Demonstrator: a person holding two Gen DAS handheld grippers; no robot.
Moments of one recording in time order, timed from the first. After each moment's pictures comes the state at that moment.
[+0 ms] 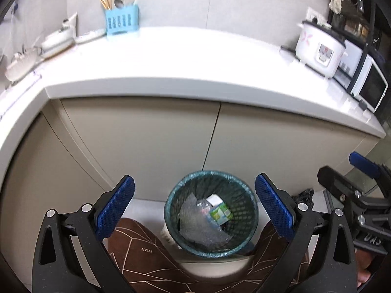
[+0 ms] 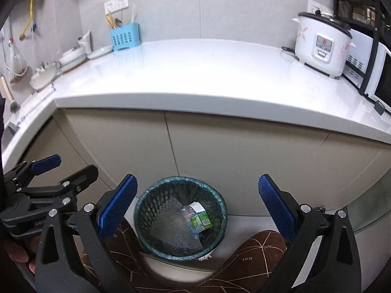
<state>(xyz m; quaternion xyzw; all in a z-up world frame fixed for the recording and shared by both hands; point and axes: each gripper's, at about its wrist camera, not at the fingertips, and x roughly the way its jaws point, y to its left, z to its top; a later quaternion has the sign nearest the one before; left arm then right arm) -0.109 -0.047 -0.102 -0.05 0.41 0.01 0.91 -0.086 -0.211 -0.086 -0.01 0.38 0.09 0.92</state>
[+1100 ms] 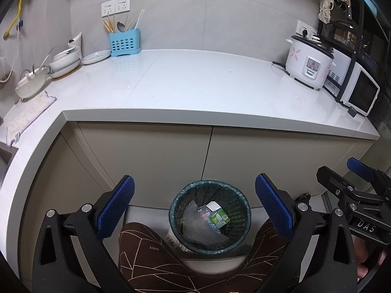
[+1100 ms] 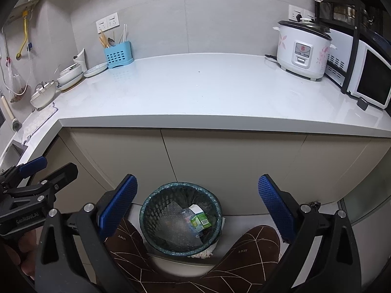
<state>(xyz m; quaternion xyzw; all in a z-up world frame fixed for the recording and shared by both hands) -0.143 -0.051 -0.035 -0.03 0.38 0.01 0.92 -0.118 -0.234 -0.038 0.02 0.37 0.07 0.93</state>
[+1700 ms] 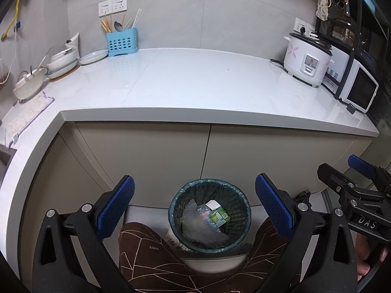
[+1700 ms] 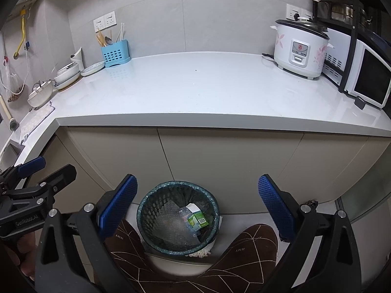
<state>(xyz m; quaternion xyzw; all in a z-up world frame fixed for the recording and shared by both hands) -0.142 -0.054 -0.039 -0.03 0.38 0.00 0.92 -0.118 -0.233 -0.038 0.02 0.38 0.06 0.92</state>
